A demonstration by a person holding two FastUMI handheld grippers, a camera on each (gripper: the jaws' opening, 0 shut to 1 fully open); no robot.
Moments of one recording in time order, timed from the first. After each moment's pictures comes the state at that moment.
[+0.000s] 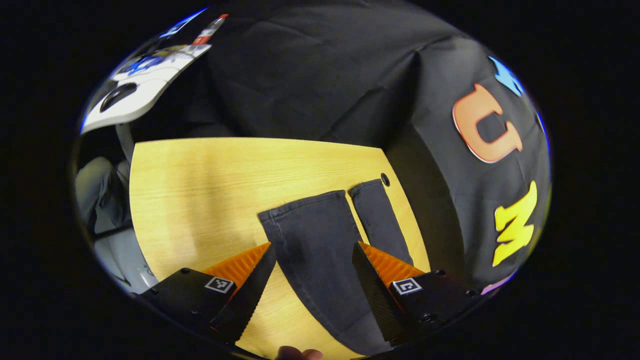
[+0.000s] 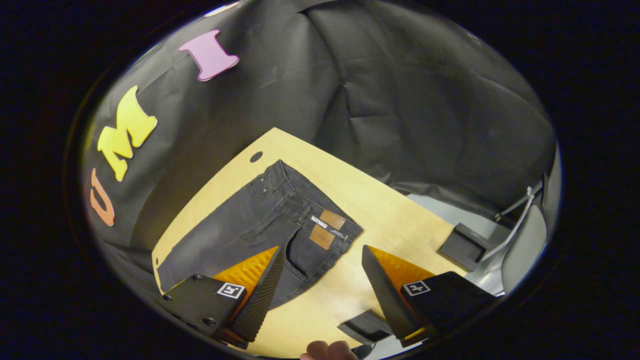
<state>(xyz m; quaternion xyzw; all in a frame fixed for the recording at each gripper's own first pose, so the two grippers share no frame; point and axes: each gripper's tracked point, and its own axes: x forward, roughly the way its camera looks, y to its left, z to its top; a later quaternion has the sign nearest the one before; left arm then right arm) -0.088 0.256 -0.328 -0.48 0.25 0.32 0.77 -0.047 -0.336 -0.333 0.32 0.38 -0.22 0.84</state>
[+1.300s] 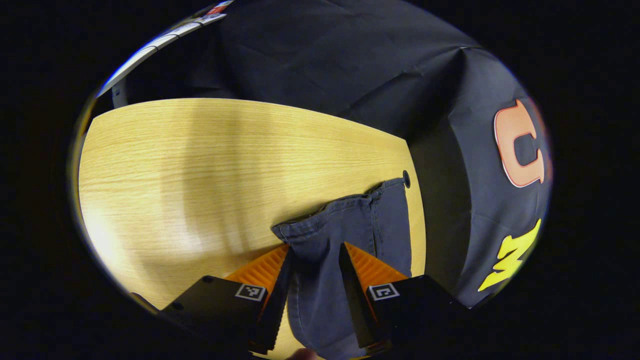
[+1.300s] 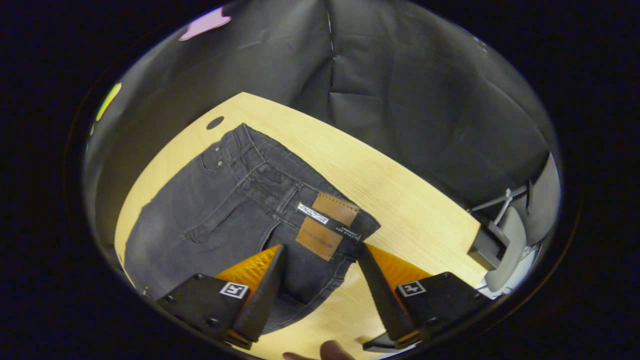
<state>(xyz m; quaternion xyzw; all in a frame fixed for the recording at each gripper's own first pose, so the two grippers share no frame) -0.042 0.276 -0.371 -0.53 0.31 0.31 0.73 -0.011 -0.338 -0.408 0.22 0.46 -0.32 0.80</state>
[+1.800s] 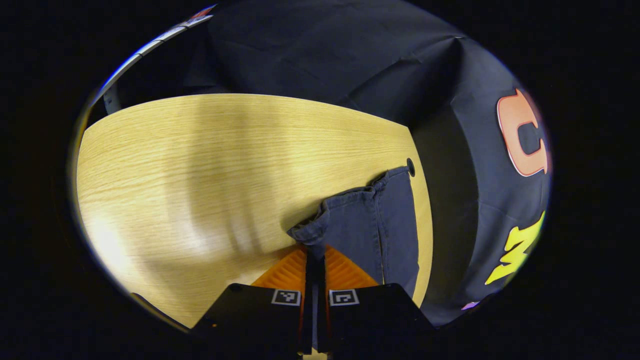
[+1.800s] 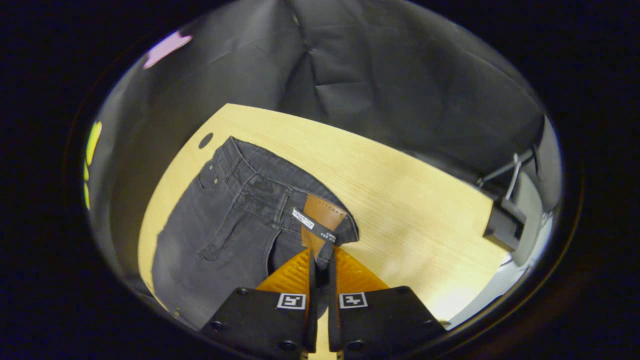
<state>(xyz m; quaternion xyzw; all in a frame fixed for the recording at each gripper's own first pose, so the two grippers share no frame) -0.032 0.269 -0.368 -0.54 0.33 0.28 0.72 0.000 -0.331 -0.401 0.38 0.44 -0.30 0.75</state>
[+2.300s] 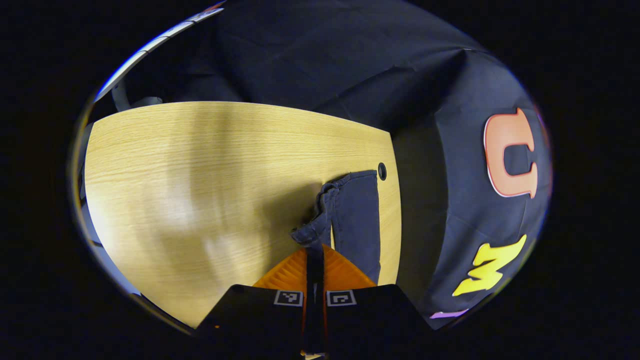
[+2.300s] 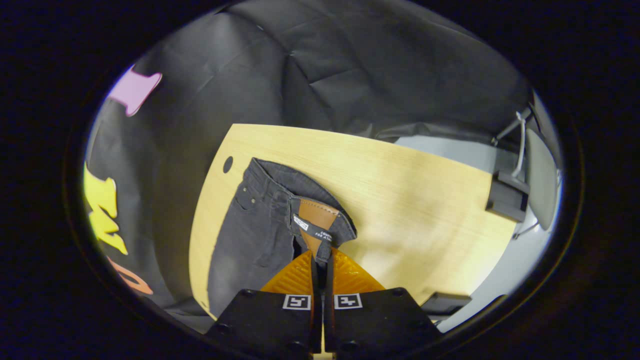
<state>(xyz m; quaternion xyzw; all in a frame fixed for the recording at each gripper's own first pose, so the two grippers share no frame) -0.007 0.257 -0.294 -0.61 0.31 0.28 0.68 0.021 -0.313 -0.333 0.51 0.42 -0.27 0.70</state>
